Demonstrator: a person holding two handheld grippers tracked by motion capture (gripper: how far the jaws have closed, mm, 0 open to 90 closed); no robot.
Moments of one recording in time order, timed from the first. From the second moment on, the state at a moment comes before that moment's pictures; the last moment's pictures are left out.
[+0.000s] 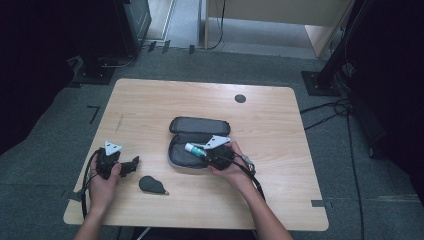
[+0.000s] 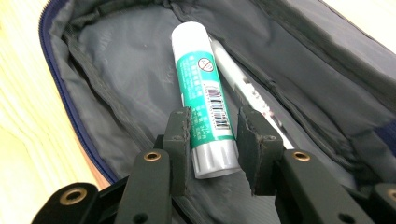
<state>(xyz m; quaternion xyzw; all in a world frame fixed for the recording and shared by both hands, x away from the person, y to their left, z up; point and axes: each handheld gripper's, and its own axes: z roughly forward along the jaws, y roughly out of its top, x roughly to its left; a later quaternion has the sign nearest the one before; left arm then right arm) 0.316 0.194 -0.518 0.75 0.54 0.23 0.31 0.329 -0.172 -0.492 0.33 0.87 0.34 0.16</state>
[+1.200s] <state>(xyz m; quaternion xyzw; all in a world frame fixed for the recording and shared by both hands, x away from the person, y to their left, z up) 0.315 0.193 -0.518 0.75 0.53 0.23 0.31 0.309 -0.284 -0.470 0.51 0.74 0.38 0.21</state>
